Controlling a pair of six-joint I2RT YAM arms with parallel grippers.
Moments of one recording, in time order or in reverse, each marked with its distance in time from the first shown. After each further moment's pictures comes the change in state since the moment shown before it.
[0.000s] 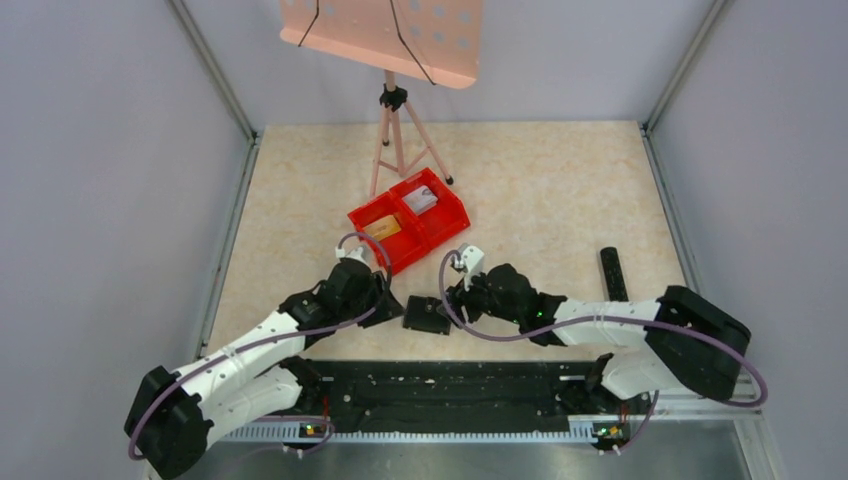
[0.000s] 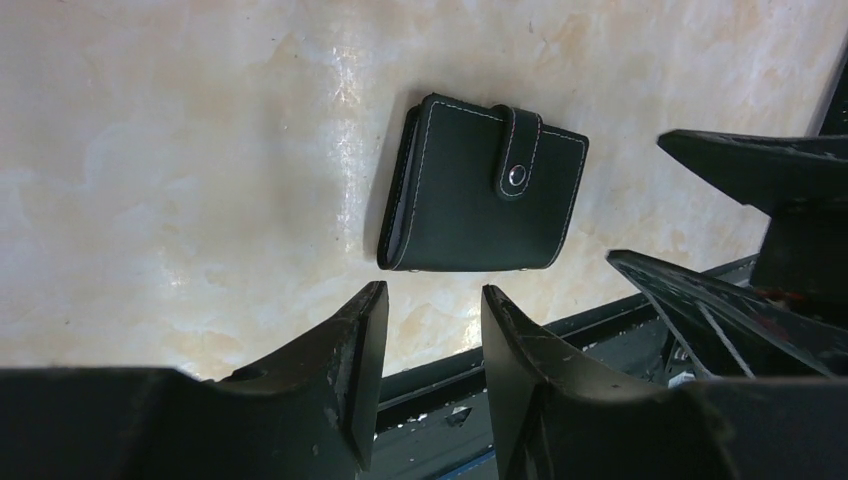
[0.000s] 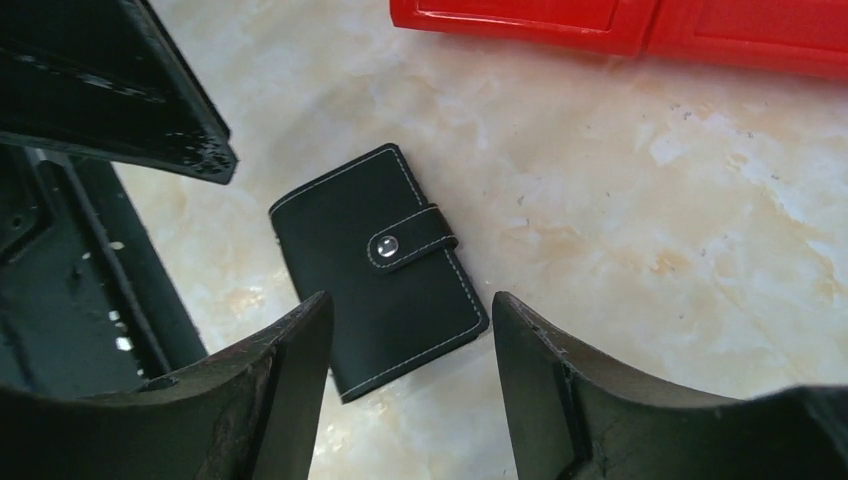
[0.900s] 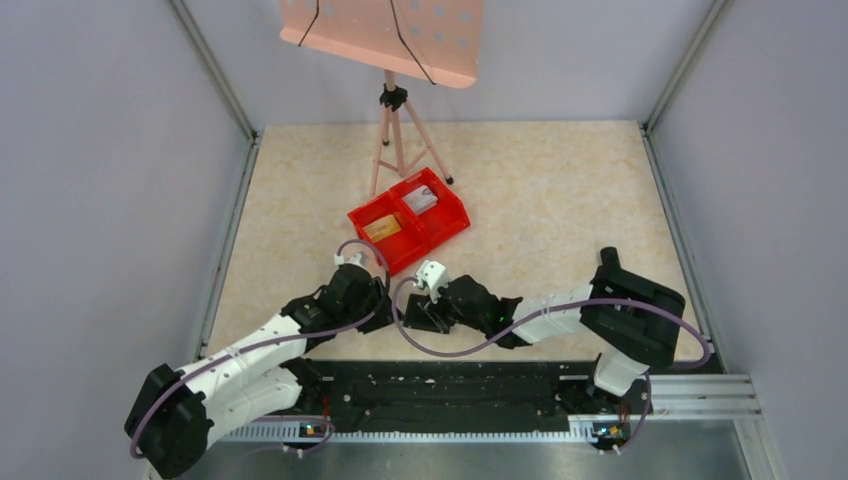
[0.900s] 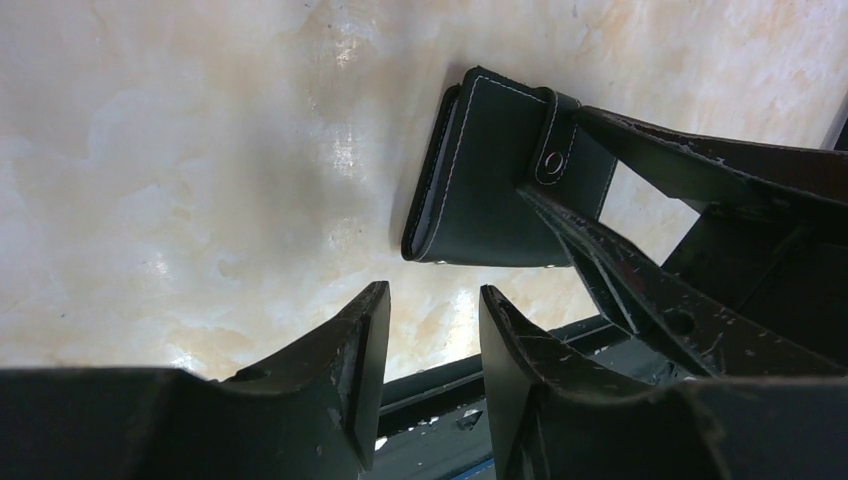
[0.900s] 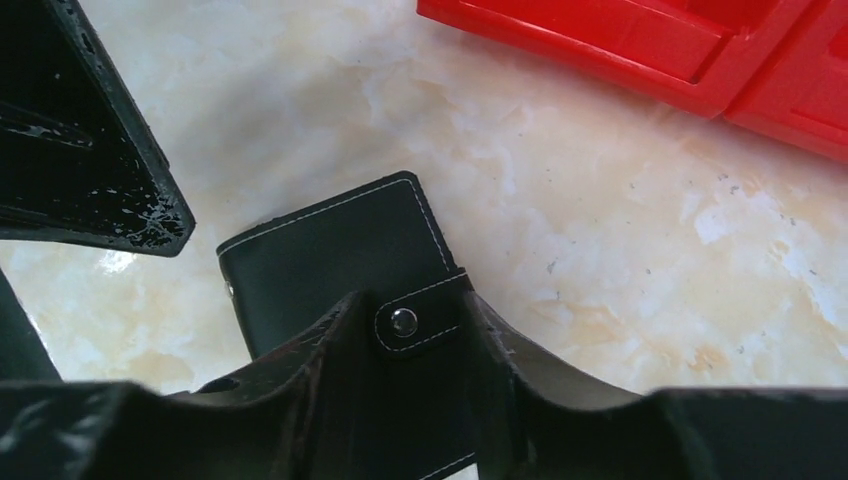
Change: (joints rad) left arm 0.000 -0.017 -0.064 0.031 0.005 -0.048; right arm 0.140 0.349 0.156 0.097 0.196 -0.202
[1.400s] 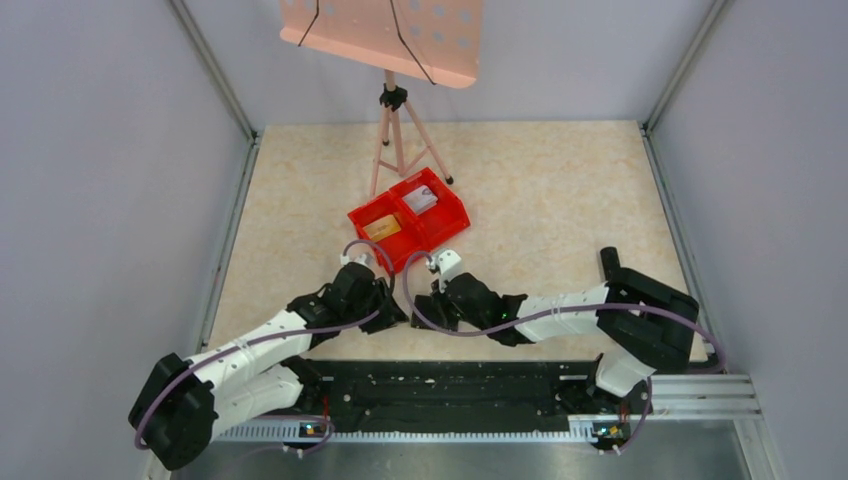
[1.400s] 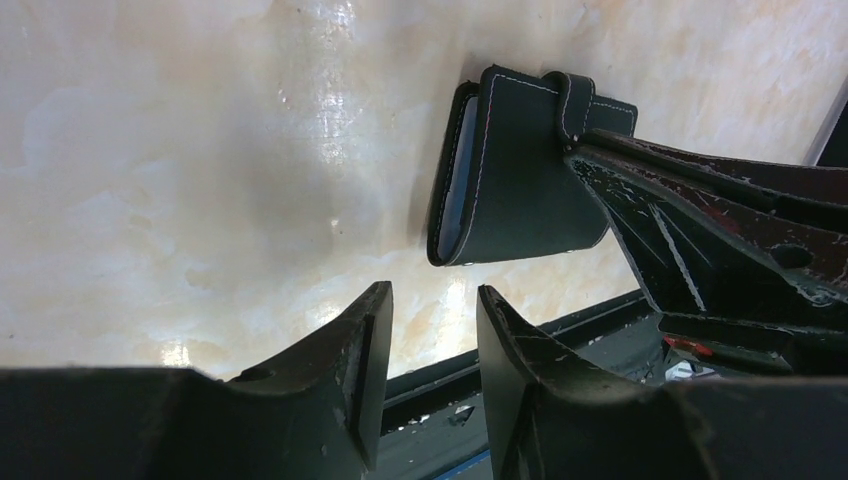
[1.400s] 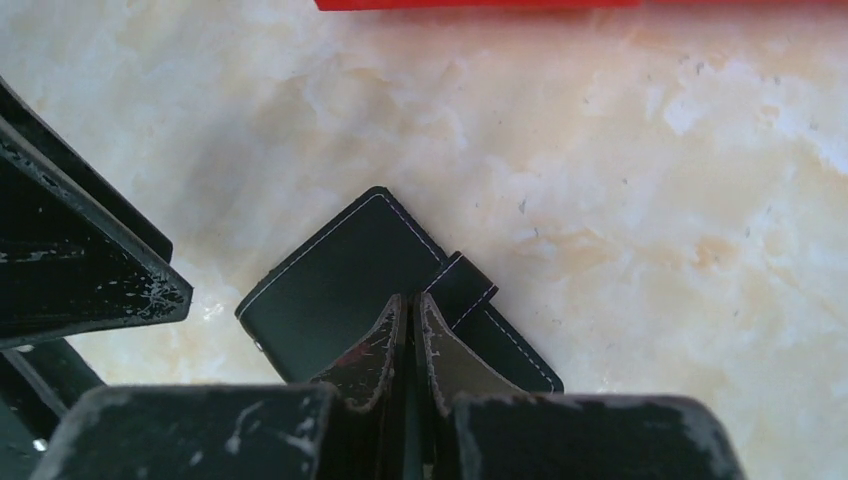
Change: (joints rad) left arm 0.000 0.065 0.000 0.044 0.045 -0.002; right arm 0.004 -0.058 0.026 -0.143 0.116 0.279
